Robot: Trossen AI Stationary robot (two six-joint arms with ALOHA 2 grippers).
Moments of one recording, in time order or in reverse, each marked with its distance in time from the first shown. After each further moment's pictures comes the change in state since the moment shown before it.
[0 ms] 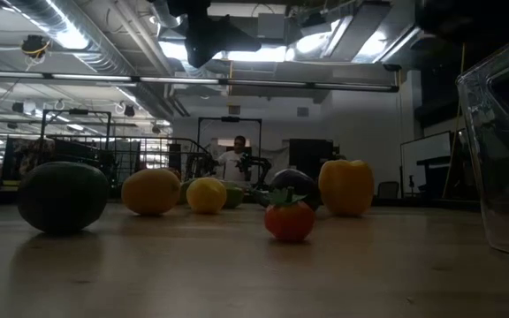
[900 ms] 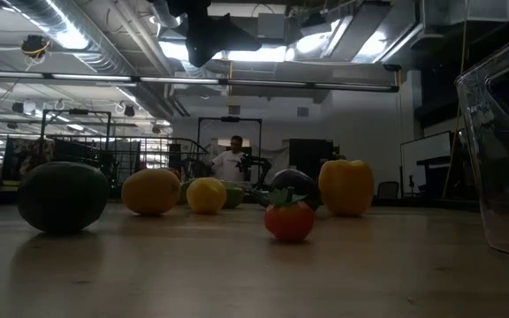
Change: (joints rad) left arm -0.001 0.000 0.000 0.001 0.003 0.022; right arm 0.122 0.000 -0.157 0.051 0.138 0.139
